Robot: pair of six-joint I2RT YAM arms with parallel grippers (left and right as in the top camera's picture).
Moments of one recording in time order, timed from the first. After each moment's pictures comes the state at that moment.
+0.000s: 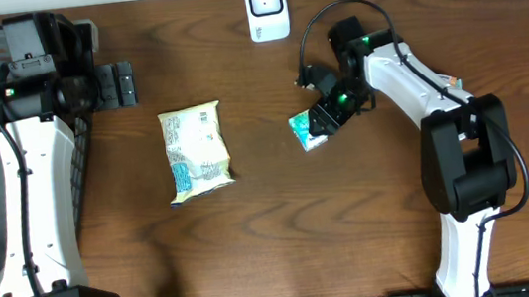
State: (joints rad) left arm 0.12 1.60 1.58 -0.94 0.10 0.09; right arm 0.27 2.14 1.62 -1.00 -0.39 -0.42
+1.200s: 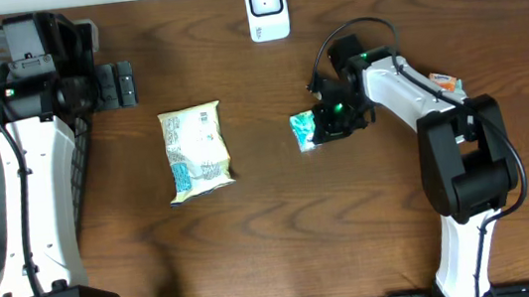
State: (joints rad) left arm 0.12 1.60 1.58 -0.94 0.10 0.09; right arm 0.27 2.12 1.49 -0.92 -0.50 0.03
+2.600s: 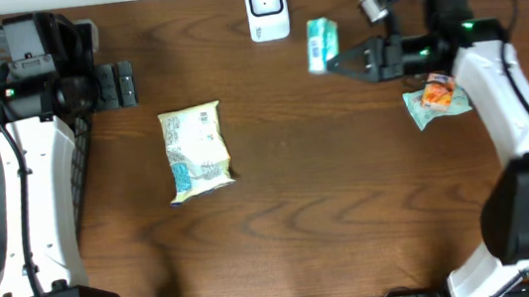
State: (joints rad) left arm 0.12 1.60 1.58 -0.94 0.10 0.09; right arm 0.00 1.81 1.52 -0.84 -1.53 -0.01
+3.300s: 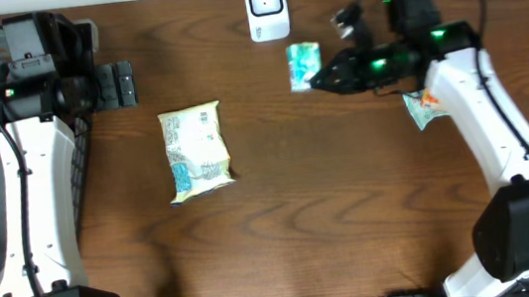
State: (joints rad) left arm 0.12 1.60 1.58 -0.94 0.10 0.09; right arm 0.21 1.78 1.58 -0.90 -0.68 0.17
